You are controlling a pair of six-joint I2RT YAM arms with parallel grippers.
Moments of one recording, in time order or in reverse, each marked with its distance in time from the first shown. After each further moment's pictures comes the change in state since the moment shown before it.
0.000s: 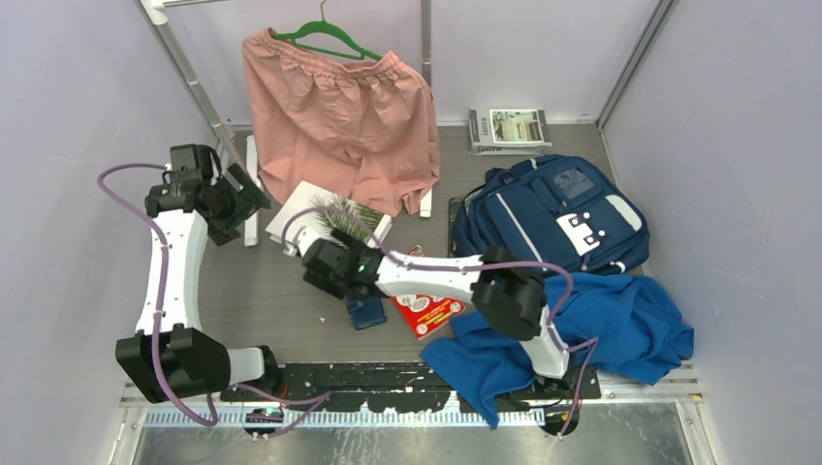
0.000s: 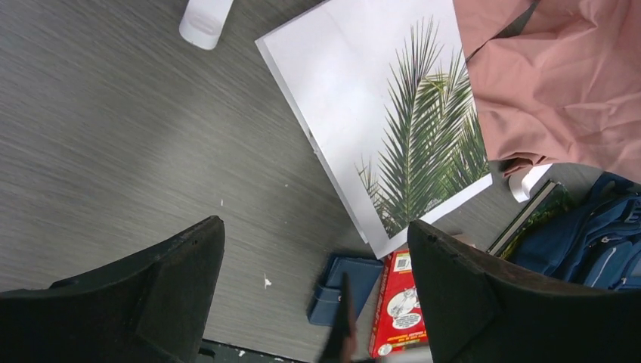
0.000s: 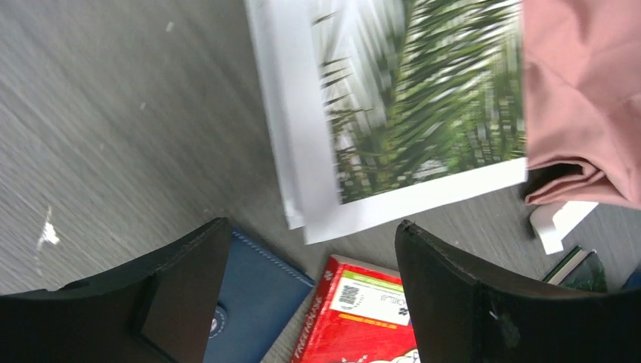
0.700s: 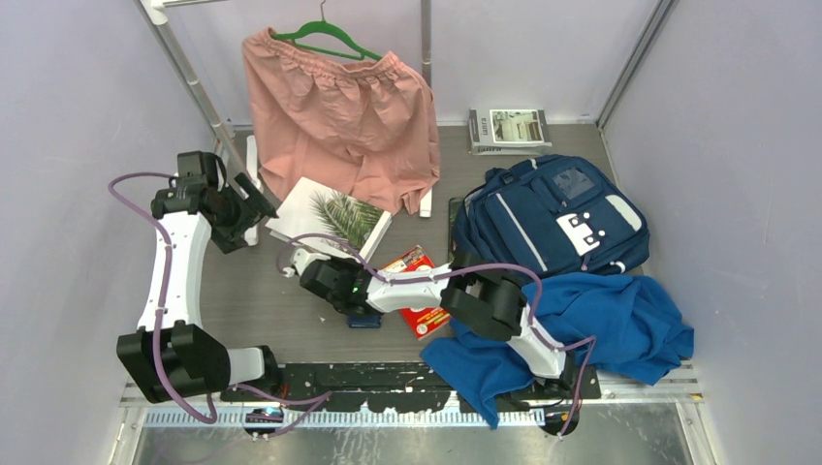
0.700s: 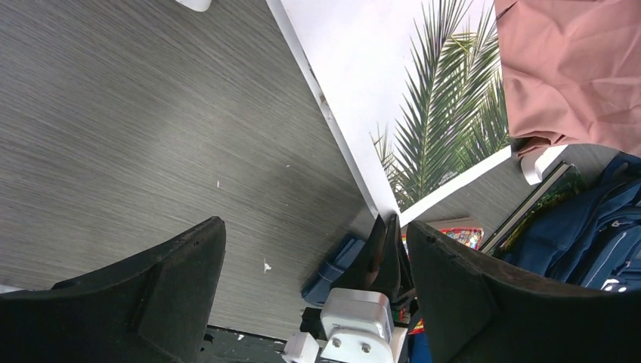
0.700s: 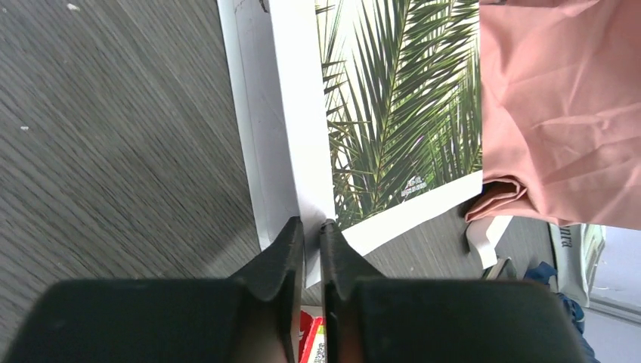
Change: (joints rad) left arm 0.000 -0.003 -0.060 -0.016 0.041 -0.020; right arm 0.051 0.166 -0.086 0.272 0.251 -0.268
